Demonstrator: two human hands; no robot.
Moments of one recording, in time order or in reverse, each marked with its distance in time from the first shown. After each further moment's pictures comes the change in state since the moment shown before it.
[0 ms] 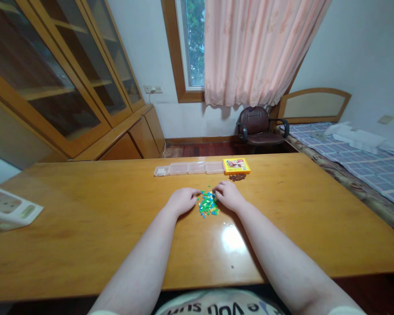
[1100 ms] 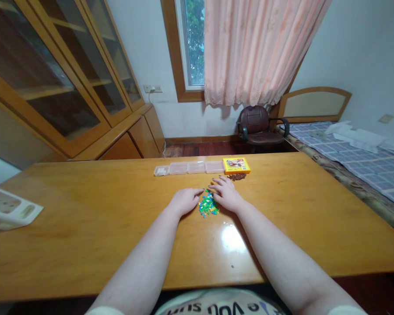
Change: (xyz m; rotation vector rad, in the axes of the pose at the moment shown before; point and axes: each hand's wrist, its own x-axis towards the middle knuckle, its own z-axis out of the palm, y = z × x) left_hand 0.003 0.005 0.005 0.003 -0.009 0.004; right_hand -0.002 0.000 0.005 0.021 -0.018 -0.035
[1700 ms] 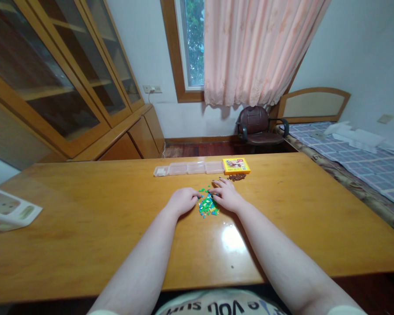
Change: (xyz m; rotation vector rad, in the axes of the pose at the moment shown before) left_hand -0.002 -0.004 -0.005 0.045 0.030 0.051; right_hand -0.001 0.005 0.001 -0.018 -0.019 -0.012
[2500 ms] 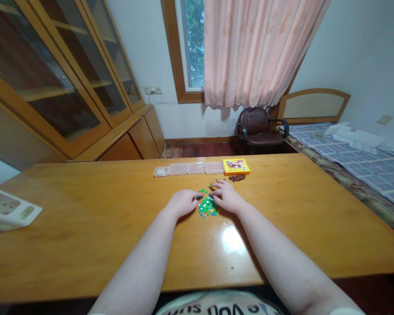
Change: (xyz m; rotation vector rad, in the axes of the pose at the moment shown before) left_hand -0.003 0.003 -0.002 -0.007 -0.057 -0.001; right_hand 0.000 -0.001 -0.003 0.071 0.043 -0.136
